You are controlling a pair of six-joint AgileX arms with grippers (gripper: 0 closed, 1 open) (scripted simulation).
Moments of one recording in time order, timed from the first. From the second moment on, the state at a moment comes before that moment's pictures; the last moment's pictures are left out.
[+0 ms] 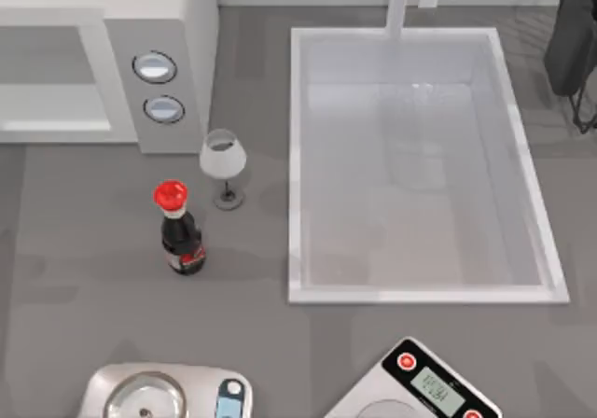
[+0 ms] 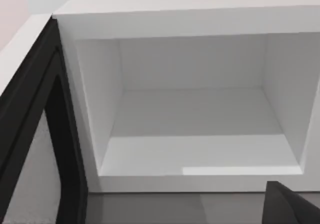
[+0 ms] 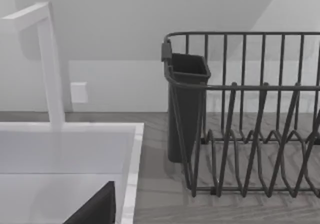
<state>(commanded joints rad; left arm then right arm) 0.43 0.44 0.08 0.26 0.40 0.09 0.00 0.00 0.00 0.00 0.00 0.00</state>
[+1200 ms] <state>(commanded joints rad) 1.02 1.67 1.29 -0.73 0.66 0.89 0.00 0.00 0.00 0.00 0.00 0.00</state>
